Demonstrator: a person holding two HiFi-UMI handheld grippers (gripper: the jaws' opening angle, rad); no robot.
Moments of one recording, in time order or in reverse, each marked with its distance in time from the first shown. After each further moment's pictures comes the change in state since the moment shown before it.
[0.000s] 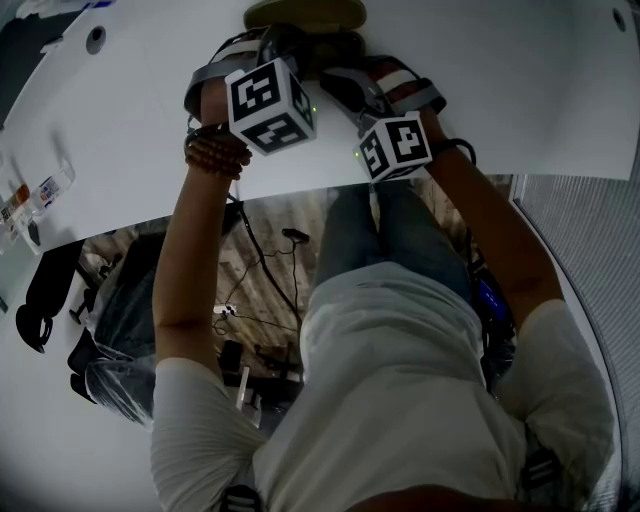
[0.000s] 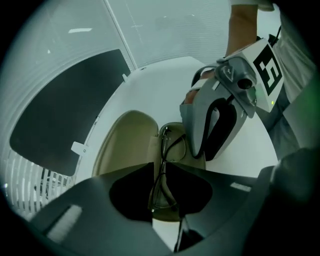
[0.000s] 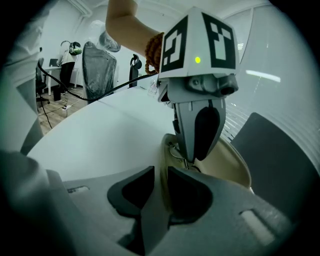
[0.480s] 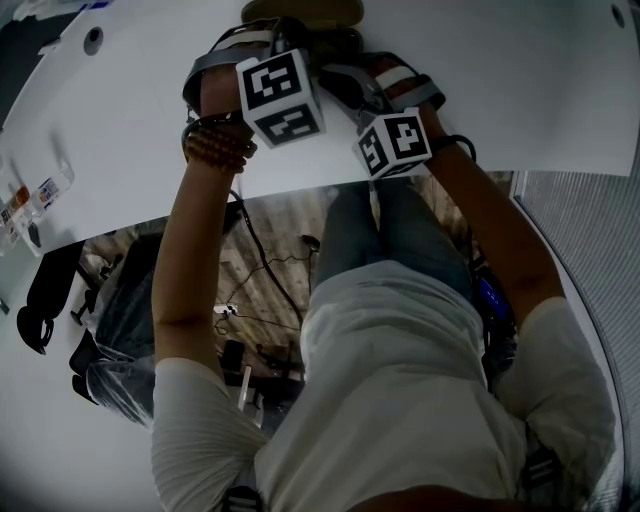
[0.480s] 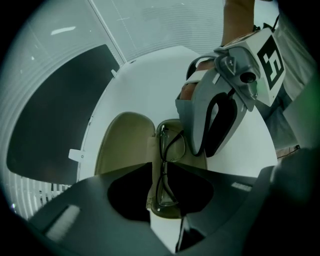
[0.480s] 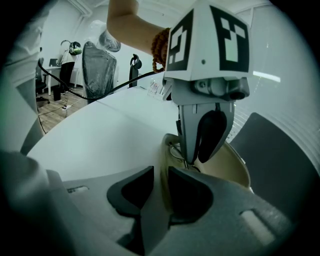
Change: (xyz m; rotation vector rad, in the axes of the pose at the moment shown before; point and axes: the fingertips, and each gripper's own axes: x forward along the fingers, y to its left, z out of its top) left arm 0.006 0.001 -0.001 0.113 0.101 -0.024; right arm 0.001 -0.001 -0.001 -0.006 0.002 0.000
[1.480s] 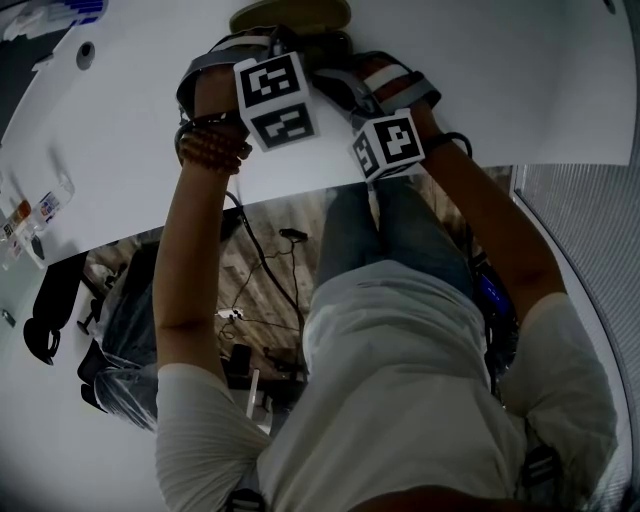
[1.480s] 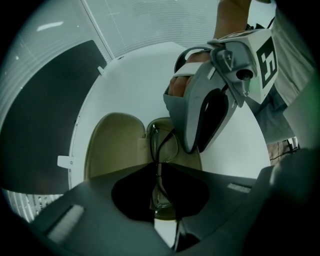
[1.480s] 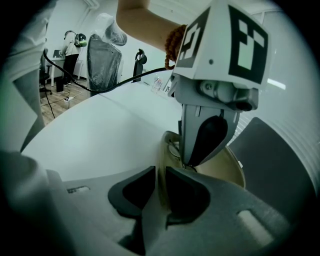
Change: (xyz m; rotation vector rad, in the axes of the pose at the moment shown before) left arm 0.006 -0.013 0.003 0.072 0.038 -0.103; right arm -0.003 -0.002 -0.005 -0.079 0.045 -0.009
